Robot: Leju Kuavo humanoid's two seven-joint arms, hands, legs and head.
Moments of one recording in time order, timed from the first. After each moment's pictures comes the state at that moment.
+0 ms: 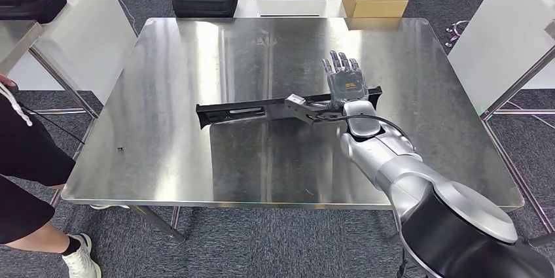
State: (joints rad) left arm -0.09 -0.14 1.09 -0.20 -1.10 0.17 -0.13; right arm -1.12 0.07 1.16 -0.20 0.76 -0.47 0.32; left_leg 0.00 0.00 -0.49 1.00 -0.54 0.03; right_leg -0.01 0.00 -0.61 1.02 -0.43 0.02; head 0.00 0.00
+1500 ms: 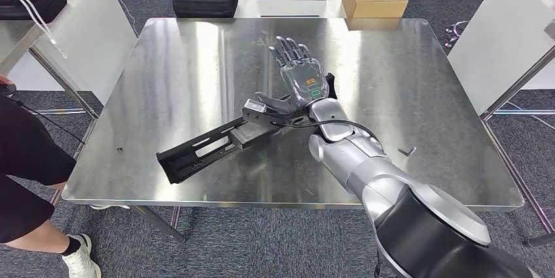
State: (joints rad) left arm -0.09 -0.14 1.09 -0.20 -1.10 0.18 -0.14; right arm -1.12 0.20 1.05 -0.21 0.77 -0.68 0.08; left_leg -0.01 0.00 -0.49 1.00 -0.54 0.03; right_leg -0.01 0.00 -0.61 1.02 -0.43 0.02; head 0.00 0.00
